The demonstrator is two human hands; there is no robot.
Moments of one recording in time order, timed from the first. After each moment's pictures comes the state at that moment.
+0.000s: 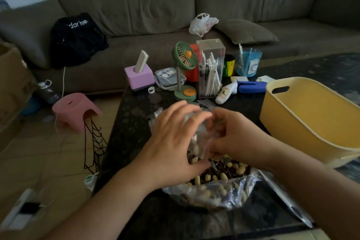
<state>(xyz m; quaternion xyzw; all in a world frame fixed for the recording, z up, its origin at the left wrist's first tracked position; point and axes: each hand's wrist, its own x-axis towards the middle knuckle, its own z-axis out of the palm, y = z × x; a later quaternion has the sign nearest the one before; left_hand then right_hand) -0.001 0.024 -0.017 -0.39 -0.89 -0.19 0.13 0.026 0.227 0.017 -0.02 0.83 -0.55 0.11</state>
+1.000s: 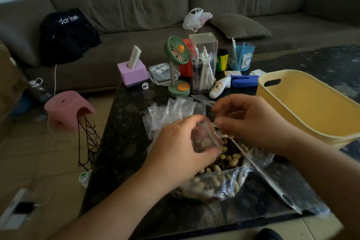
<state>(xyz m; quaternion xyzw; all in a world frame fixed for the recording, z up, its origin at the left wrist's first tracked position) 0.027 0.053 -0.015 -0.24 -0.90 -0.37 0.02 0.033 0.268 0.016 -0.06 0.84 -0.53 -0.01</state>
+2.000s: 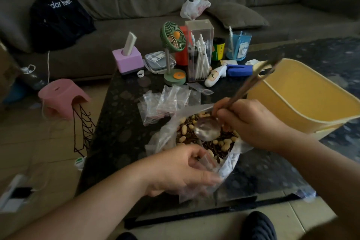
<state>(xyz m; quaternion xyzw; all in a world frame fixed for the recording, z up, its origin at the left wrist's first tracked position) 0.049 0.047 -0.039 -0.10 -0.74 -0.48 -0.47 0.044 0.283 -0.015 -0.15 0.93 -0.33 -0.05</state>
